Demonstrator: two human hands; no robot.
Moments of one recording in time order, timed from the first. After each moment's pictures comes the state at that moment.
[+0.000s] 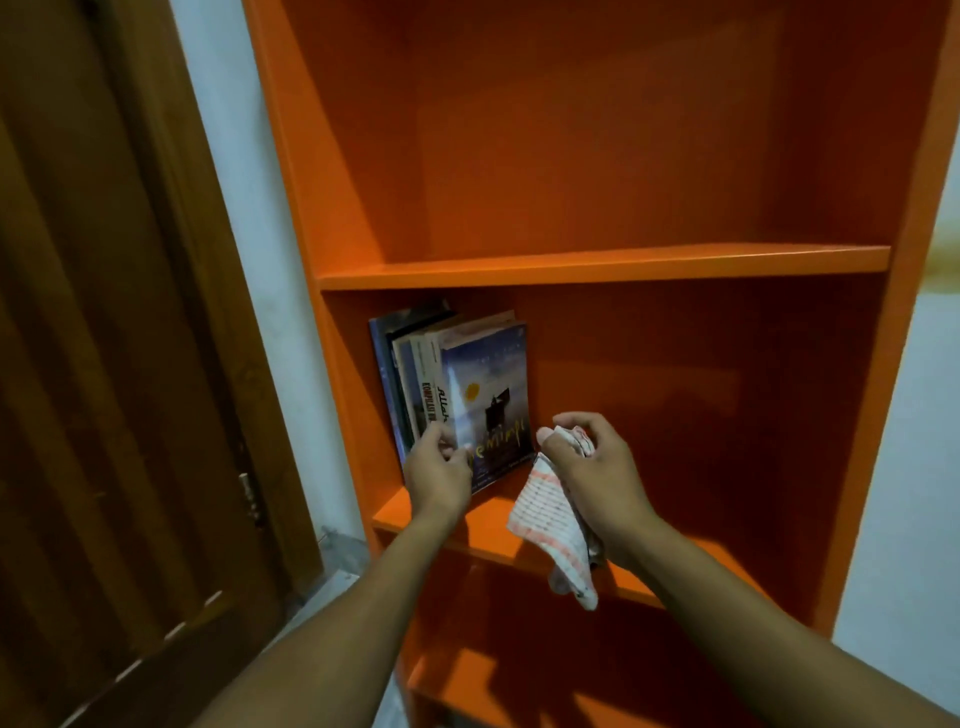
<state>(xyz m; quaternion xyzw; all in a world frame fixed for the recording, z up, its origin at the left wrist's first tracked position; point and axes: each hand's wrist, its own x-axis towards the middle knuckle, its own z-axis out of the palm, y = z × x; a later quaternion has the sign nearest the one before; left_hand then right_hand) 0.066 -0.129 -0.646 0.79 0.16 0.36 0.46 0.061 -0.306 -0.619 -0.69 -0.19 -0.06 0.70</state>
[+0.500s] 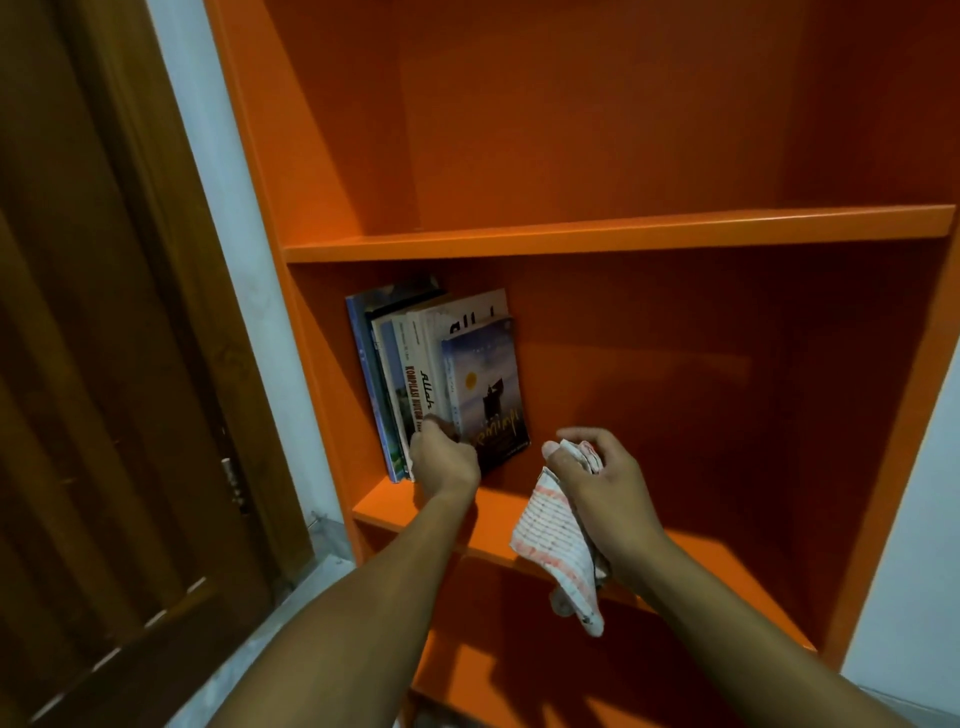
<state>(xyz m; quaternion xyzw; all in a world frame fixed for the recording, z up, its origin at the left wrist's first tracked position) 0.122 -0.136 -0.667 0.79 0.29 0.32 0.44 0.072 -0.319 -0.644 -0.70 -0.16 -0.01 0.70</state>
